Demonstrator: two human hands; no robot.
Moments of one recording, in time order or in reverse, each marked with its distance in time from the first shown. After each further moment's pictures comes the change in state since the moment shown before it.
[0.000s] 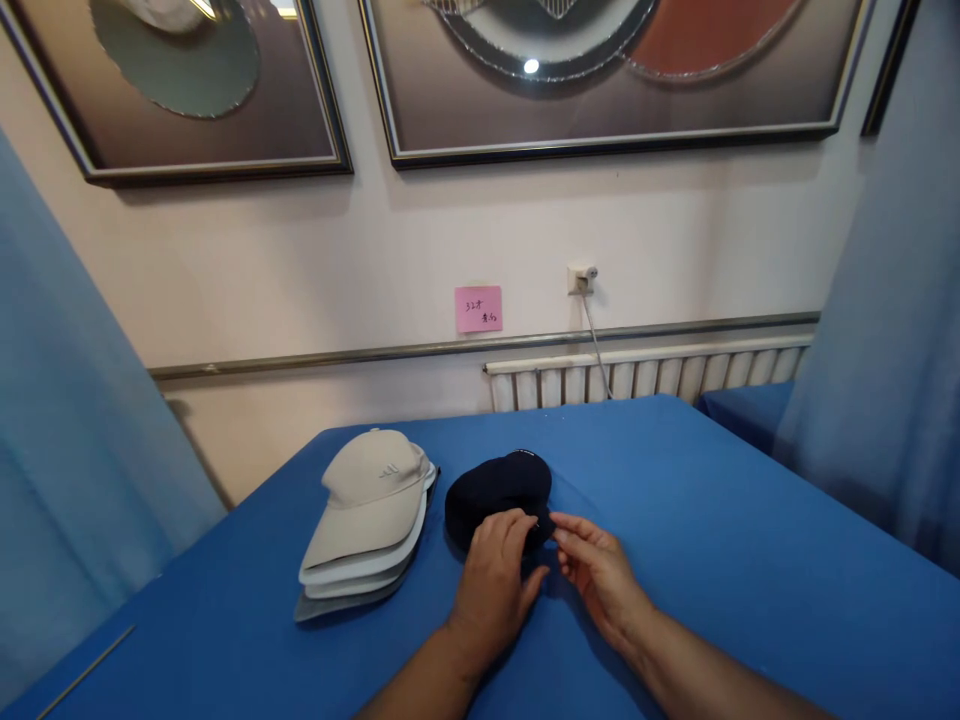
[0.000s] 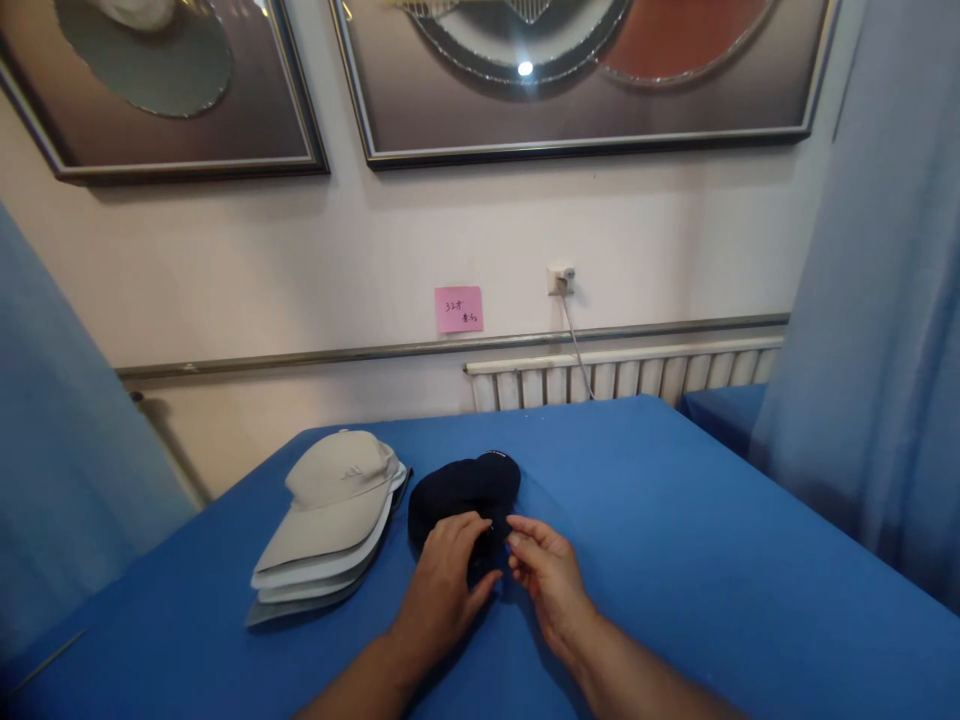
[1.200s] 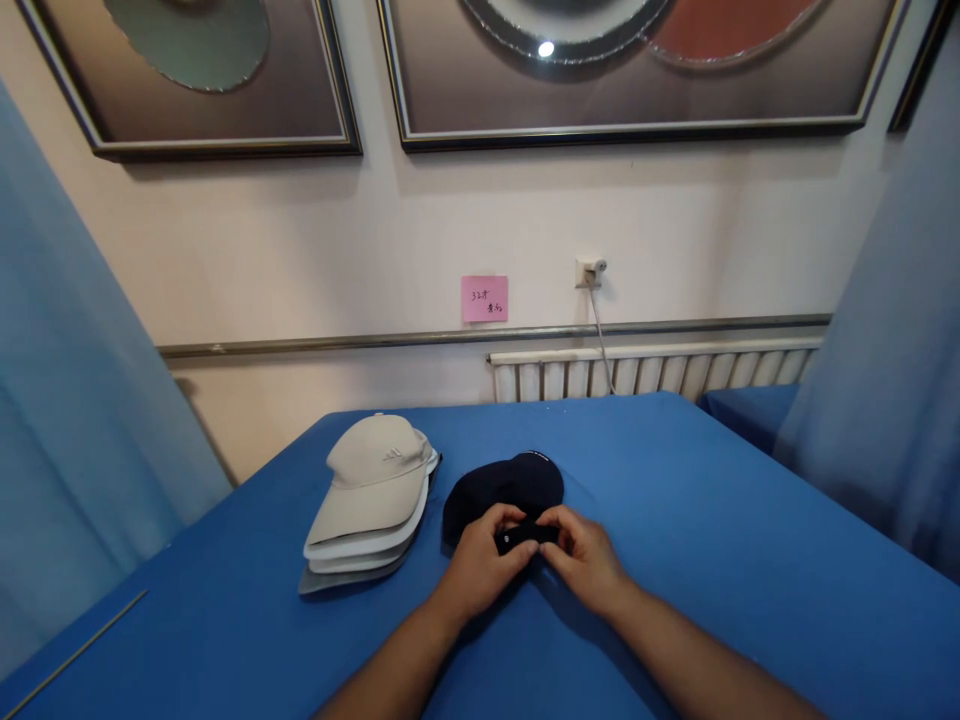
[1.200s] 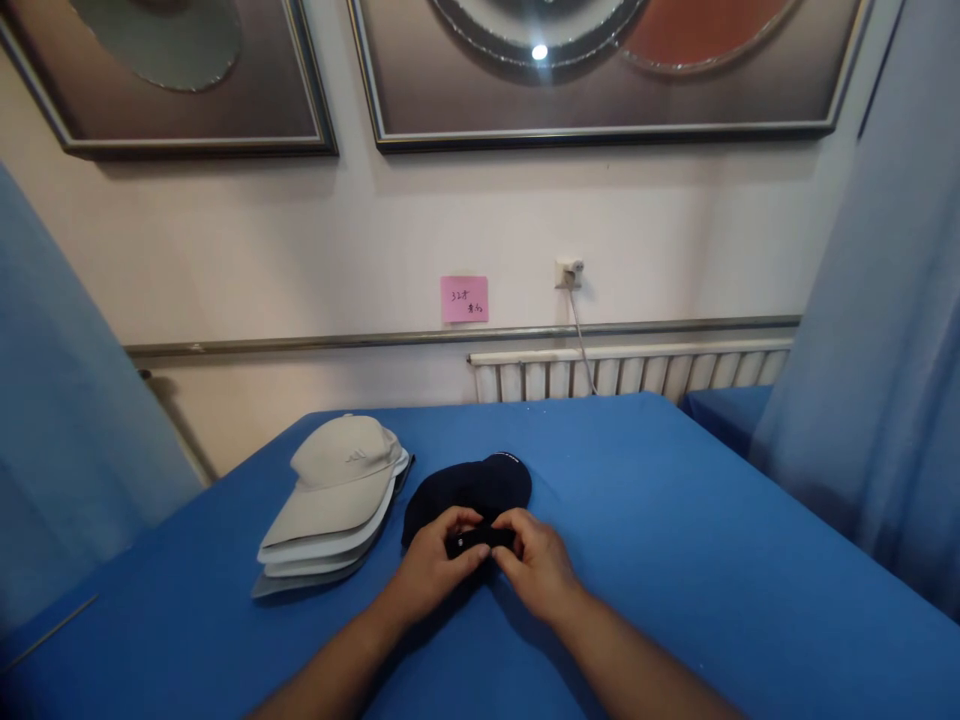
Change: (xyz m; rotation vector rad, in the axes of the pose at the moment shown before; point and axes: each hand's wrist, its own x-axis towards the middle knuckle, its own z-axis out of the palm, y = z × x) left_hand 0.013 -0.002 -0.020 -0.484 -0.232 -0.450; right_hand 0.006 -0.002 -0.009 -1.097 -0.211 -0.480
